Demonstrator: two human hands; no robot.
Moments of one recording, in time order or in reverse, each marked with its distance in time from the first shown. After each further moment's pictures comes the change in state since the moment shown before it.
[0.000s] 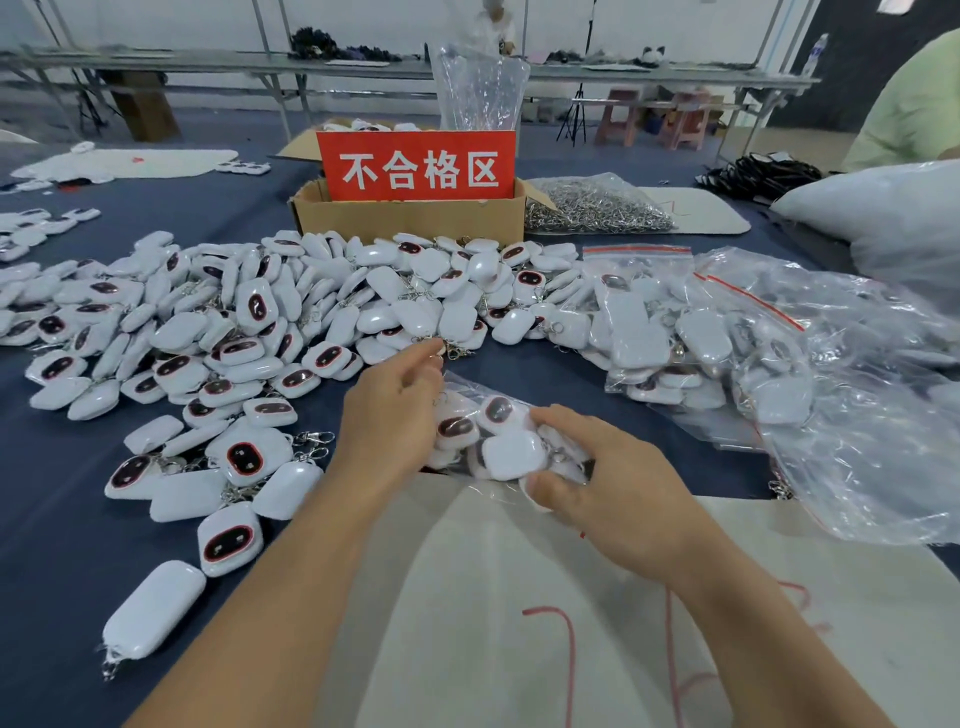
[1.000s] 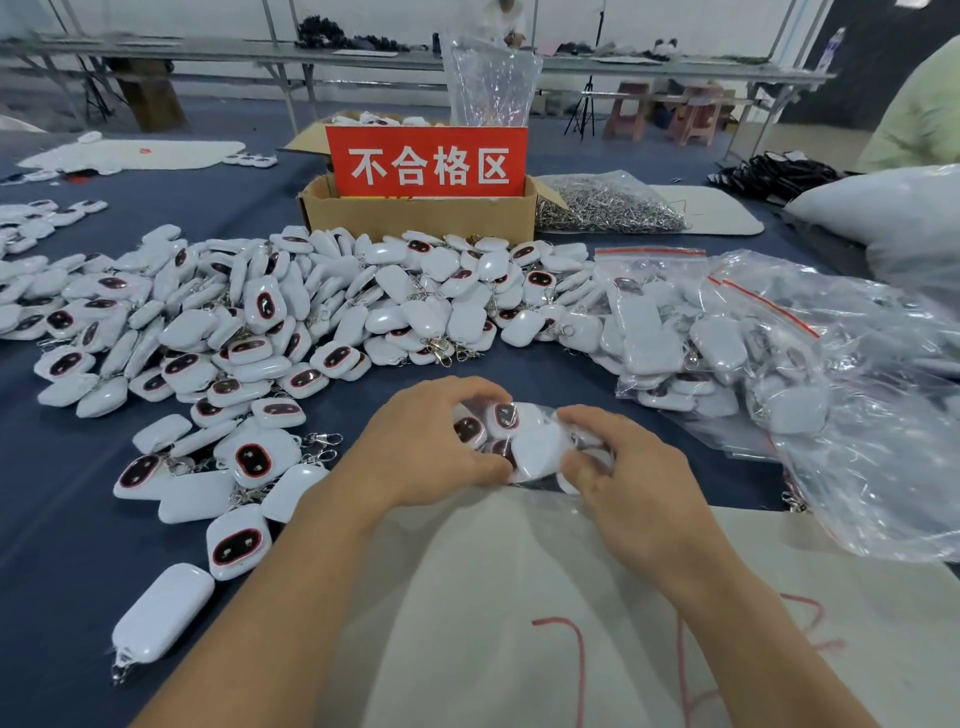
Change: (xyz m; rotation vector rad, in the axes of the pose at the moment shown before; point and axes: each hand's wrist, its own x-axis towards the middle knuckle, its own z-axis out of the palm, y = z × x) left_hand 0.003 0.001 -0.005 0.493 -0.374 0.225; right_hand 0.006 0.001 0.006 0.088 0.179 0.079
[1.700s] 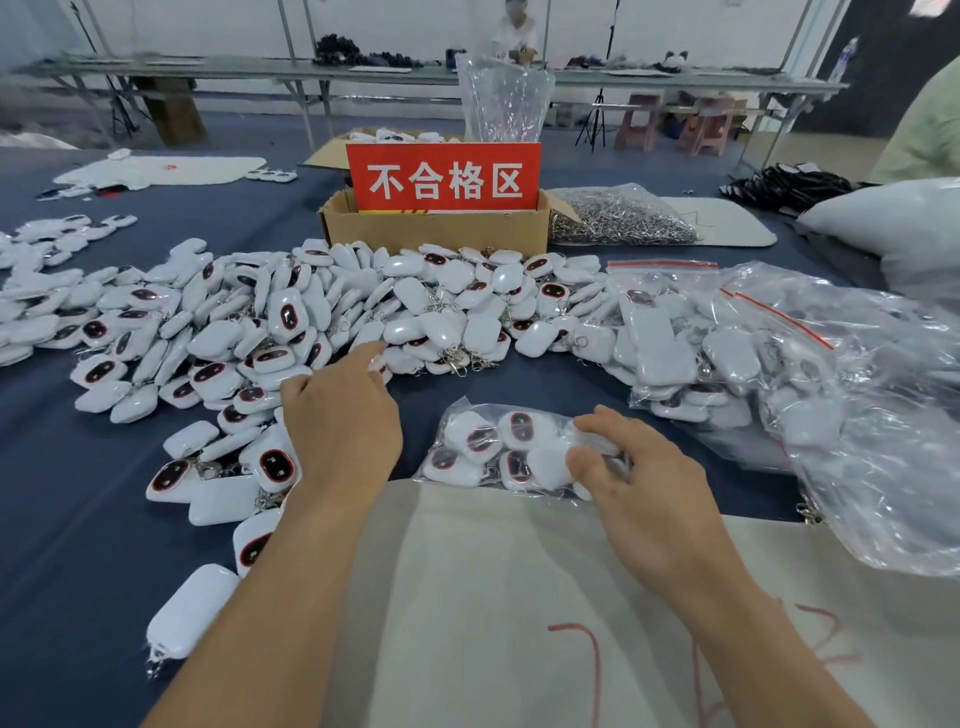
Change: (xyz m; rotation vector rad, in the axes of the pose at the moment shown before) left_hand 0.003 -0.032 -0.021 0.205 0.728 -0.344; right_hand -0.007 -0.008 0.000 0.059 0.048 0.005
